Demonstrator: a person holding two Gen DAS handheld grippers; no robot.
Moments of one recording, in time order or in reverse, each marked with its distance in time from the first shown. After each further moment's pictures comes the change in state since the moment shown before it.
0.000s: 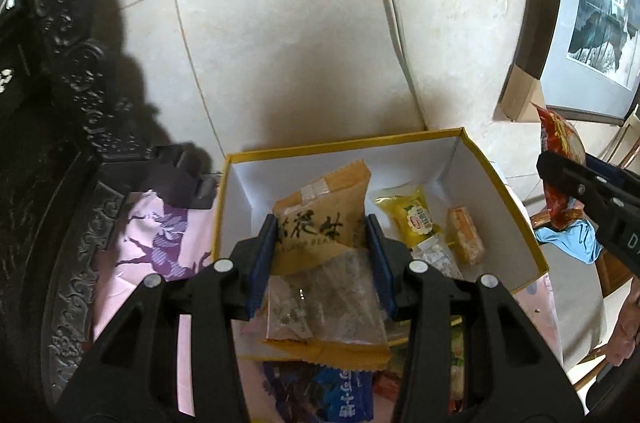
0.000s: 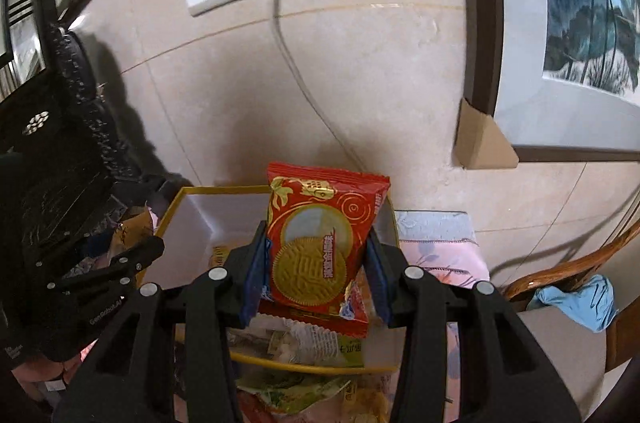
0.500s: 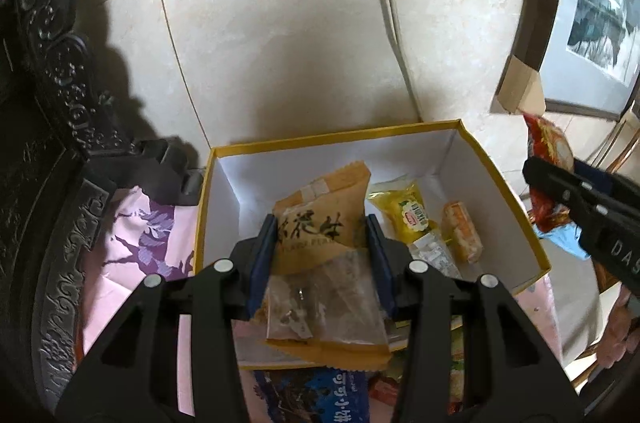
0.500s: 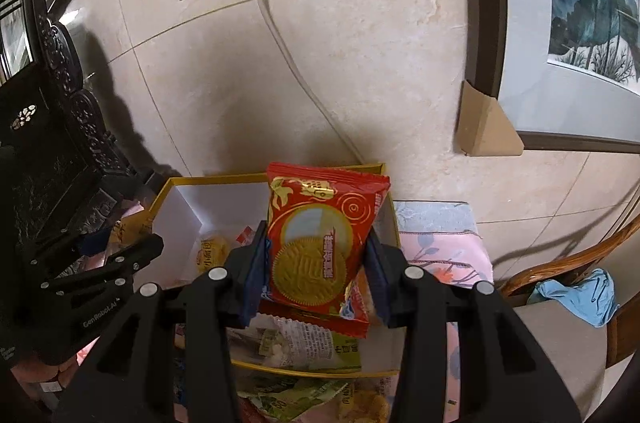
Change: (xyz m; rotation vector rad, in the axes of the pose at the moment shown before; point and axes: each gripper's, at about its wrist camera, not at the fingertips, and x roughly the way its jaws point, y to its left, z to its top) left arm 0.012 0.000 0.001 -0.010 0.020 -0.030; right arm 0.017 -0.002 0.000 0.005 0.033 -0.007
